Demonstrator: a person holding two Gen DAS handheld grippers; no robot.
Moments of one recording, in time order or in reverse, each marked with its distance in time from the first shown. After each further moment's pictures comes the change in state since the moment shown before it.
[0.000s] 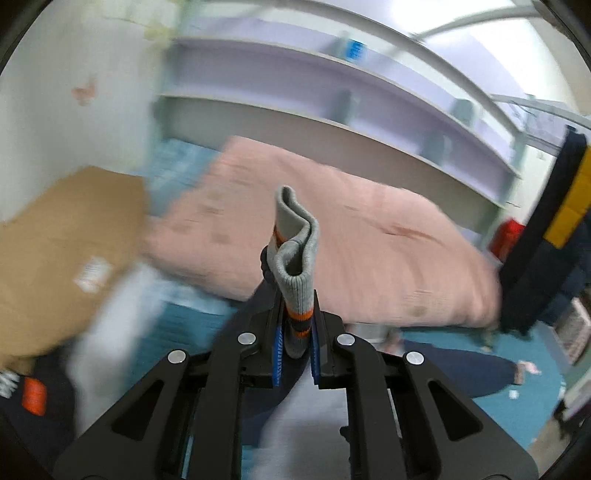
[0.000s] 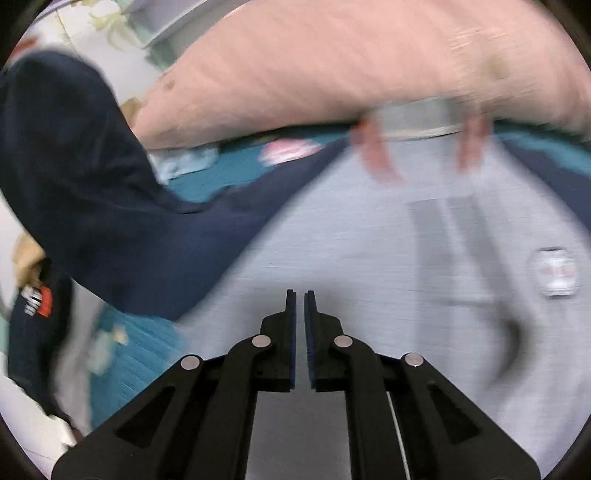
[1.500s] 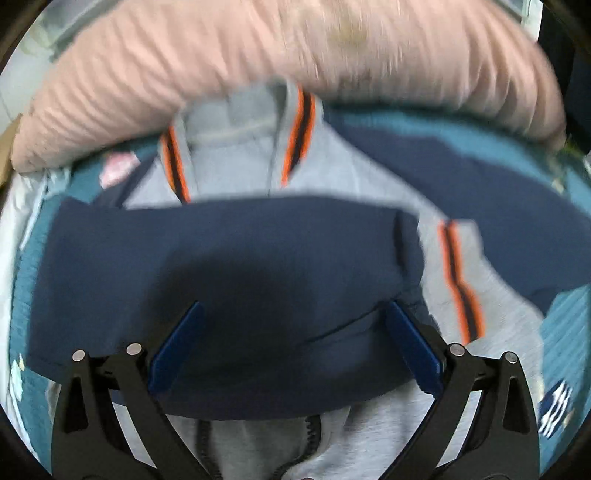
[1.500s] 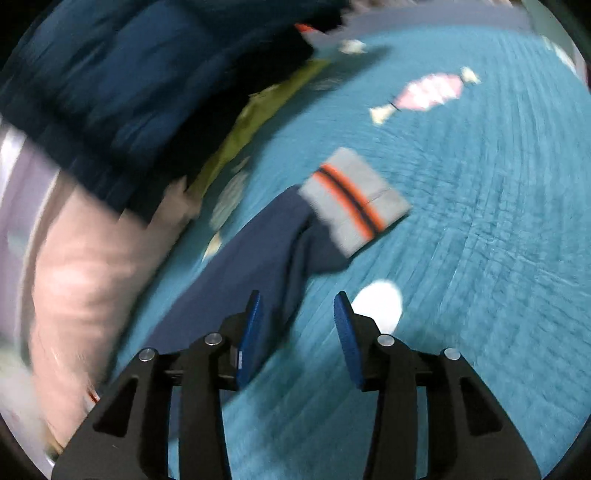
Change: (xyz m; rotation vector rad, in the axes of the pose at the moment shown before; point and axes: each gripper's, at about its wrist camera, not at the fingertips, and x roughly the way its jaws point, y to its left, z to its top) left arm 0.244 -0.207 -0.237 0.253 0.557 0.235; right arm -0.206 -0.541 -0.081 0.929 -0.431 -0.278
